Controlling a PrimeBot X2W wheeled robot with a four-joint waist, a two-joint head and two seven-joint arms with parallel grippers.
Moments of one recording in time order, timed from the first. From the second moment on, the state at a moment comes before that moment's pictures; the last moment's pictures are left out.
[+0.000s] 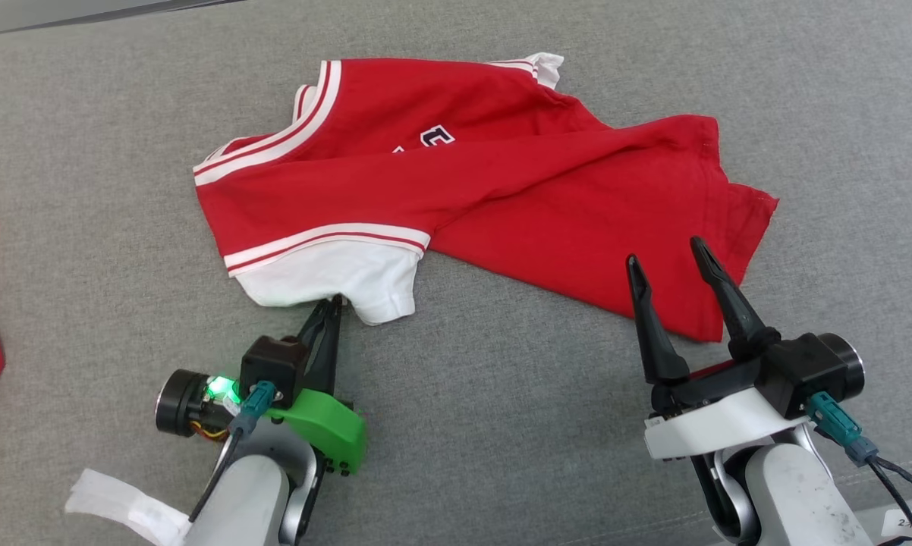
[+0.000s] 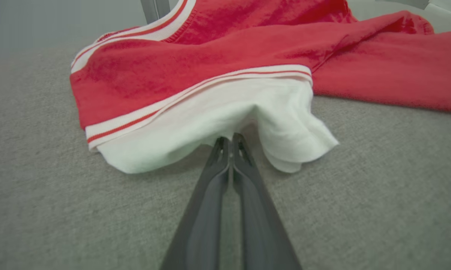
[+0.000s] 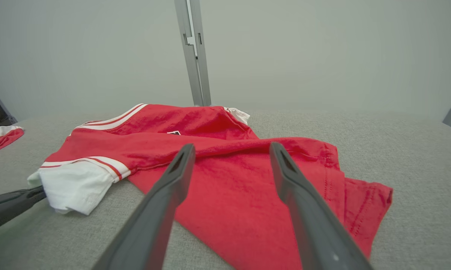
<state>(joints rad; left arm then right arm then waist) -0.30 0.10 -0.36 0.39 -0.18 0.02 -0.17 -0.14 -0.05 0.16 0.02 0.10 0.13 -0.26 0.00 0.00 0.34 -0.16</state>
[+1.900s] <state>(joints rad) -0.11 0.29 -0.29 -0.11 -0.19 0.13 0.06 -0.68 -0.44 0.44 0.71 0.32 0.13 -0.26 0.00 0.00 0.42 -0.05</state>
